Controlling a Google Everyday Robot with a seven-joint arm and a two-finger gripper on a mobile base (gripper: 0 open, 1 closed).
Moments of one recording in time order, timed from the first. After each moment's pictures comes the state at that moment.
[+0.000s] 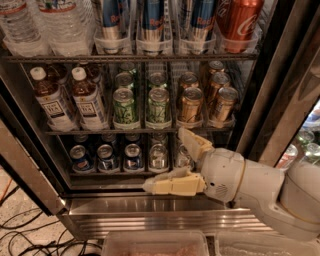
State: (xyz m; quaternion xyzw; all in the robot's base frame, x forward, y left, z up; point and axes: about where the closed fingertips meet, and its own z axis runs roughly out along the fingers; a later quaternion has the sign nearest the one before) arm 0.423 -0.021 0.877 -0.34 0.63 0.41 0.56
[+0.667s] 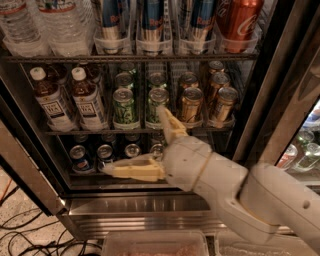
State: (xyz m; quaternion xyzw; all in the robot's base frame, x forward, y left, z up) arm 0.447 0.031 0.915 -0.33 0.58 0.33 0.67
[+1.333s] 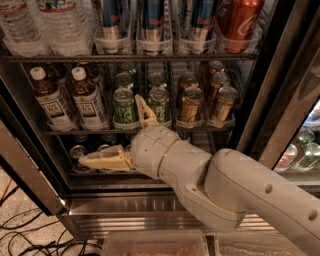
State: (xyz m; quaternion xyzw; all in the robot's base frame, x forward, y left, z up) arm 0.473 0.084 0.916 -0.39 0.59 0.22 0.67
